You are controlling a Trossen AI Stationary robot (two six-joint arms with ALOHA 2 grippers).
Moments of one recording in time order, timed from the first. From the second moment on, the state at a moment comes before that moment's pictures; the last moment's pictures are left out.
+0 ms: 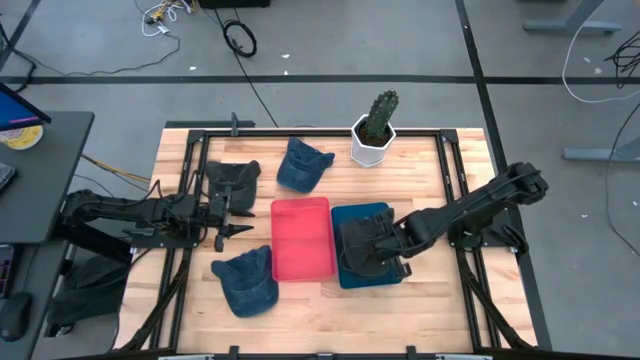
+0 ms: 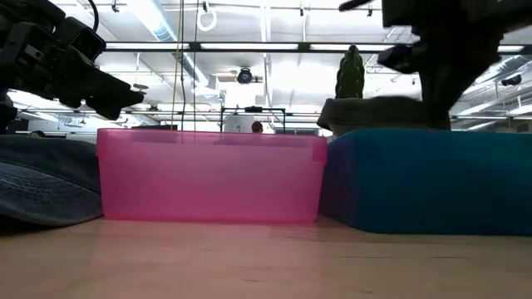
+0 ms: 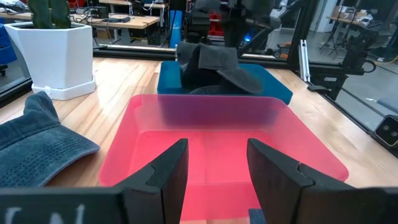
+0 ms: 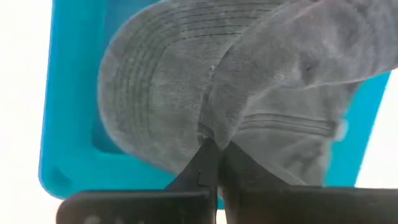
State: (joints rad) left arm -0.08 0.20 0.01 0.05 -0.07 -0.09; right arm 0.38 1.56 1.16 -0.98 0.17 0.05
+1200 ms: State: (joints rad) left arm -0.08 0.20 0.01 0.05 -0.07 -0.09; right arm 0.29 1.56 1.07 -0.83 0.03 0.08
